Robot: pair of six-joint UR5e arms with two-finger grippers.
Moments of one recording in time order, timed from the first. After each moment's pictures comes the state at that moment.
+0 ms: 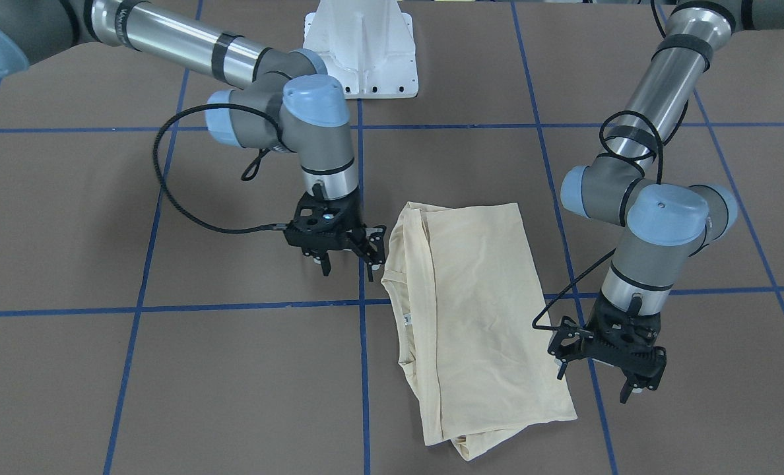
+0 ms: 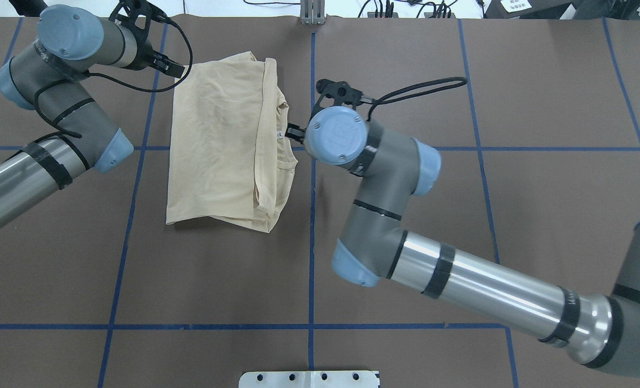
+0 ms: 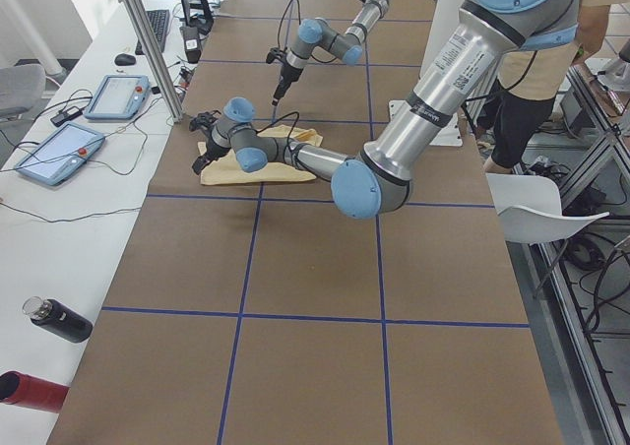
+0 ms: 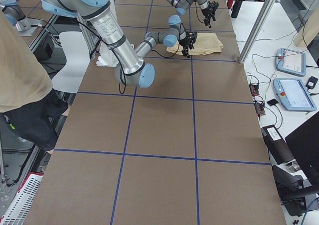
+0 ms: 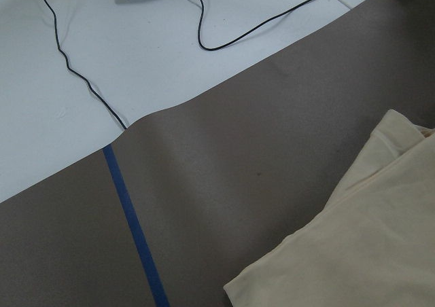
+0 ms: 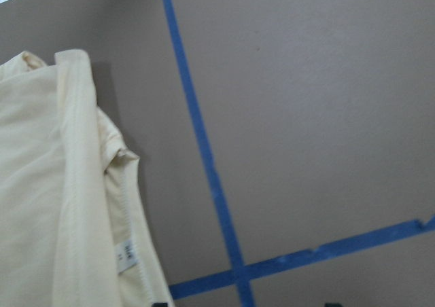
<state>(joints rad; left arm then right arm) -0.93 -2.23 -1.11 -2.38 -1.75 -0.47 0.51 -0.70 1.32 -1.25 1.50 1.53</state>
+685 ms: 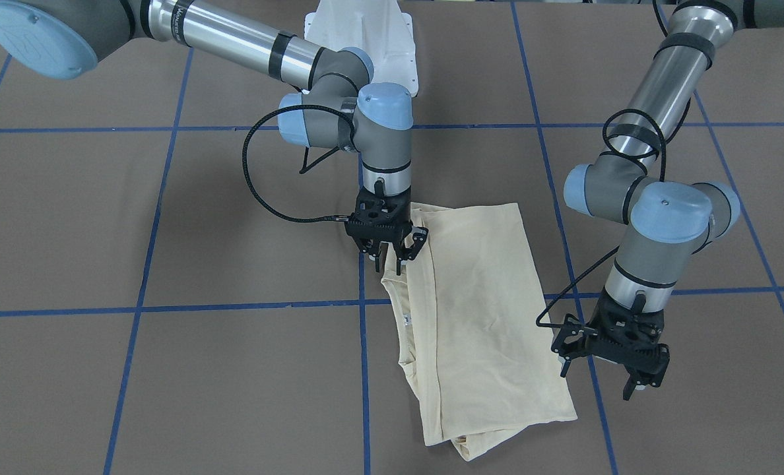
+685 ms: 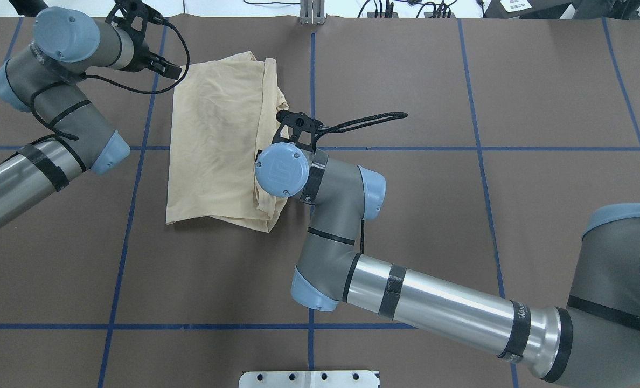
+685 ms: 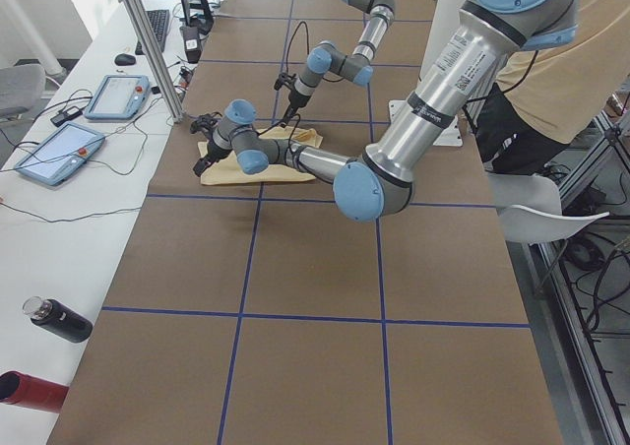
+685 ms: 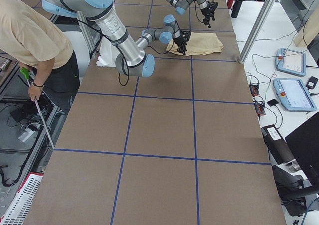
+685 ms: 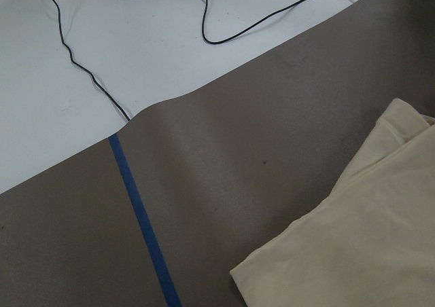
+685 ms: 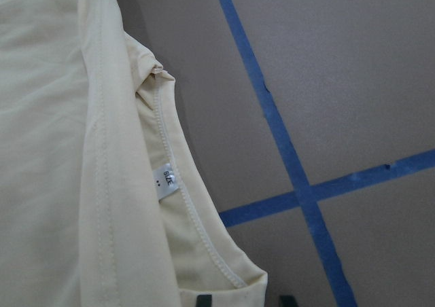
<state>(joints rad) -0.93 -2.21 -1.12 -2.38 -1.75 -0.47 0.43 -0.60 1.17 -1.25 1.42 1.56</state>
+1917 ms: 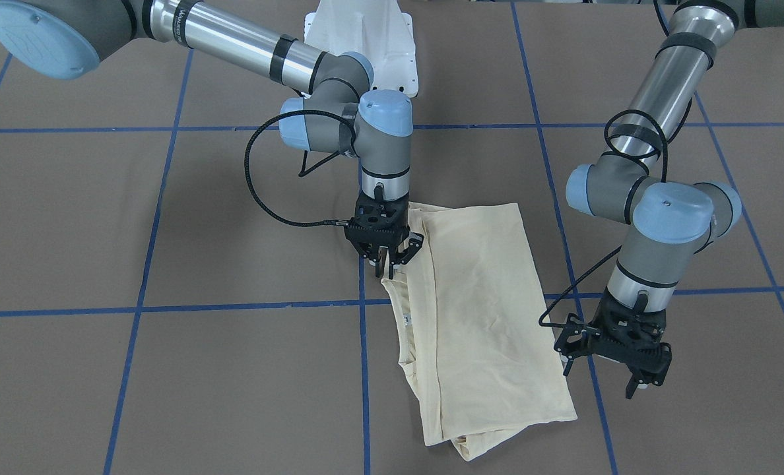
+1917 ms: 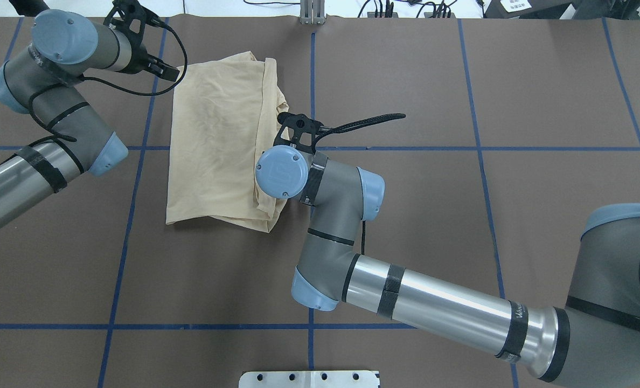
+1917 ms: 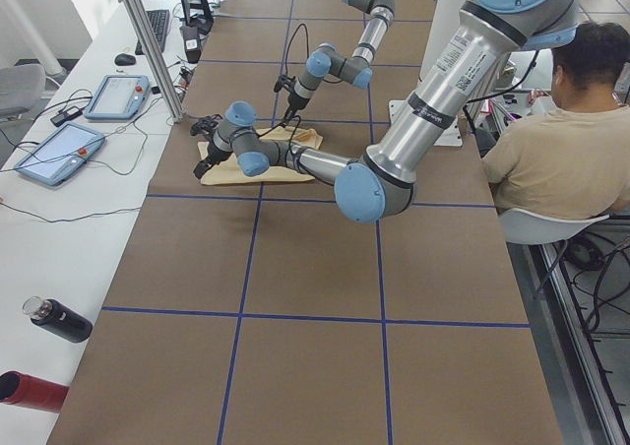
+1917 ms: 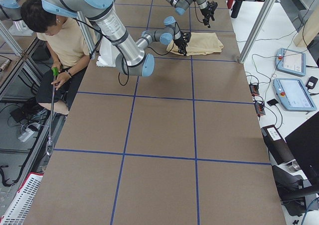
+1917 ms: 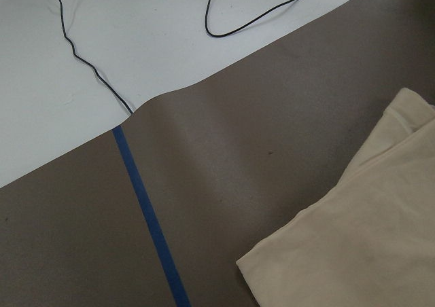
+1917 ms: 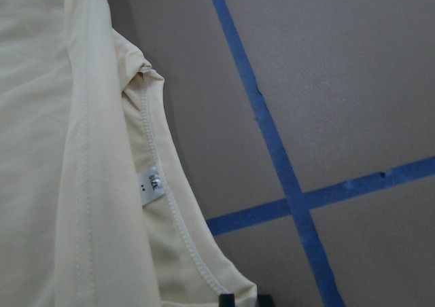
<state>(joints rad) -0.93 -2.21 -1.12 -2.38 -1.75 -0.47 0.43 -0.60 1.15 -1.25 1.40 1.55</state>
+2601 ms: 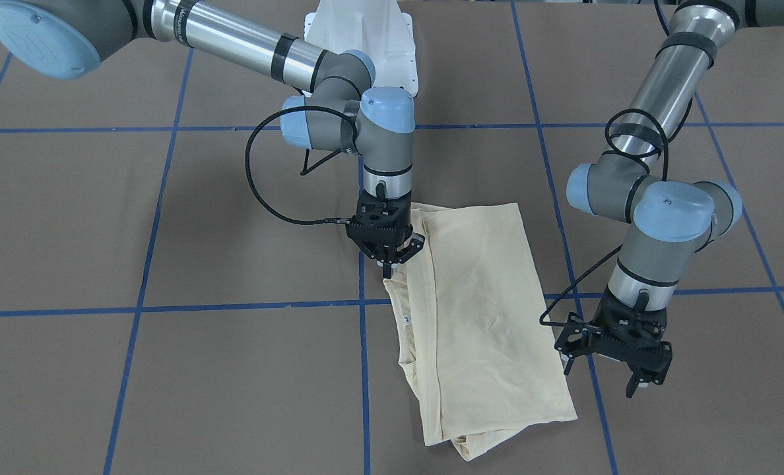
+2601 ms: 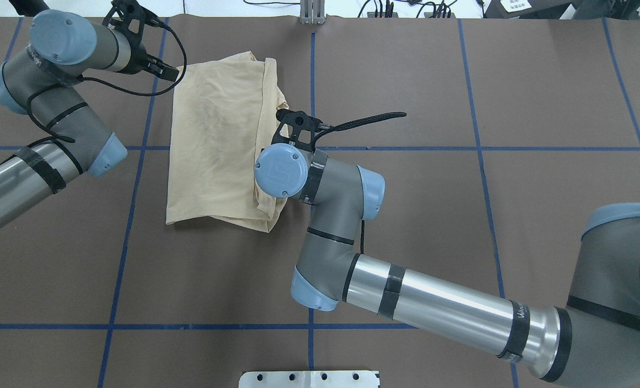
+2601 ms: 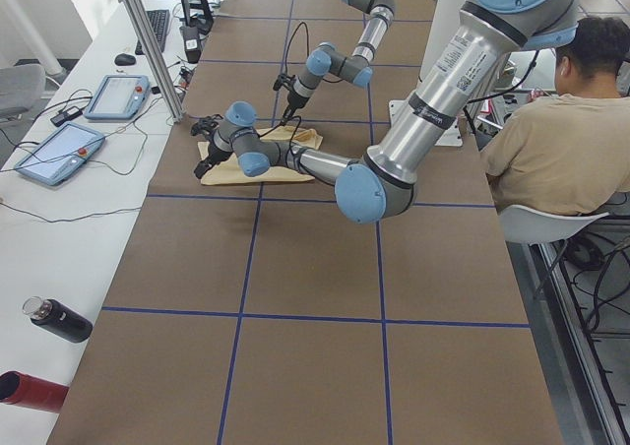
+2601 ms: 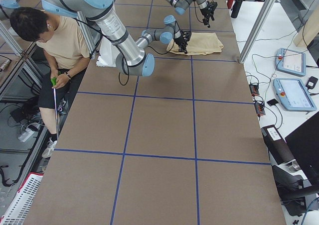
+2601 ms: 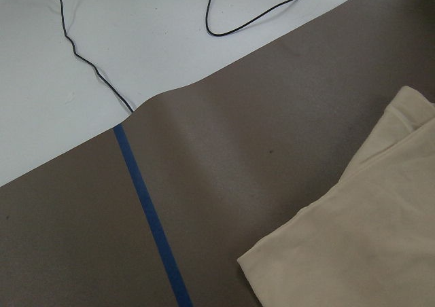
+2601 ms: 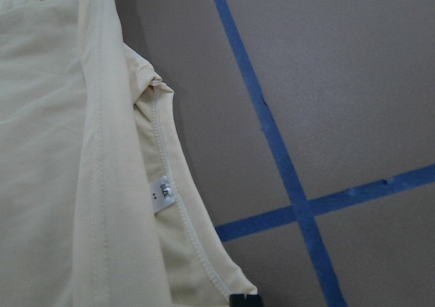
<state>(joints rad) -0.93 -2.20 -1.13 -2.38 -1.75 -0.48 0.43 -0.62 1.19 -1.25 1.40 1.55</state>
